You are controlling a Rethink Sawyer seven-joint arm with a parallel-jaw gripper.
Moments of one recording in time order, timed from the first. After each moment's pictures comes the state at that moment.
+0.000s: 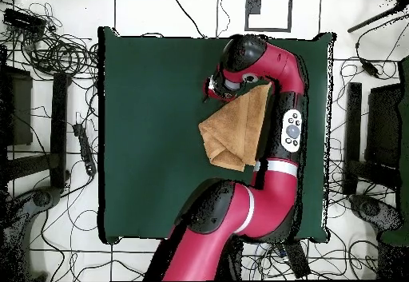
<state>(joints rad) -0.32 0.15 0.50 0.27 -0.33 1.73 1.69</state>
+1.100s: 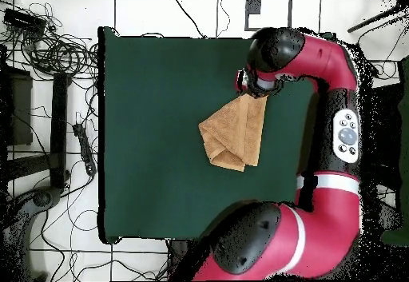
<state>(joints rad) -0.43 -0.22 0.34 0.70 -0.34 1.46 1.69</state>
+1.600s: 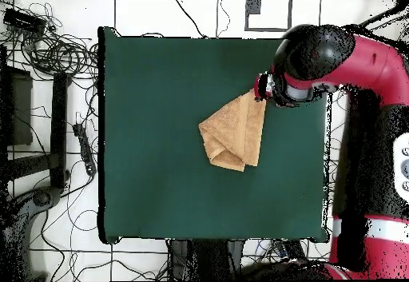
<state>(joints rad) -0.51 -0.51 0.34 0.96 -0.29 1.45 1.69</state>
